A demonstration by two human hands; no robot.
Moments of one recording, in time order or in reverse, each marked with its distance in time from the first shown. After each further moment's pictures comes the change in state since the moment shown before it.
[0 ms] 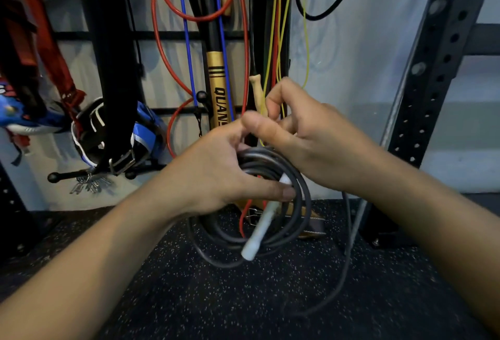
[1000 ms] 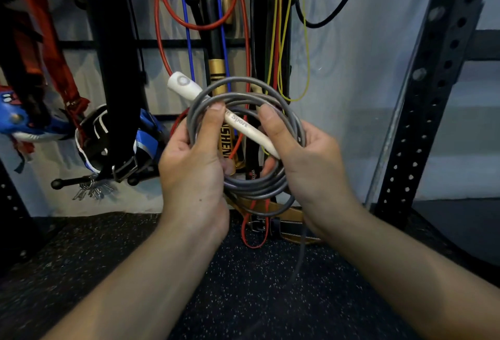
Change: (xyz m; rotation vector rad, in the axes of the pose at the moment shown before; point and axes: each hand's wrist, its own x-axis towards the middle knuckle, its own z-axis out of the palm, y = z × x) left_hand 0.010 -0.011 0.032 -0.925 0.890 -0.093; right_hand -0.007 0.000 0.044 0.811 0.414 0.274
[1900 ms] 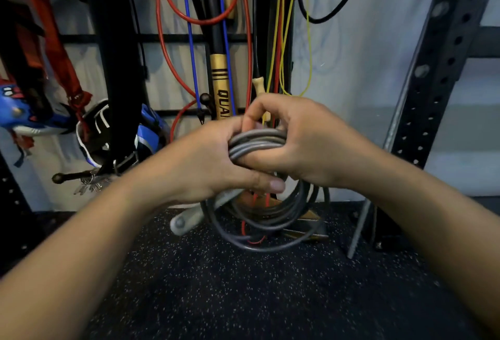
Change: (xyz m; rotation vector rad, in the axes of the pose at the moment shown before) left_hand 0.023 0.047 -0.012 1.059 -0.930 0.089; right_hand 0.030 -0.023 -0.019 -0.746 -0.516 -0.260
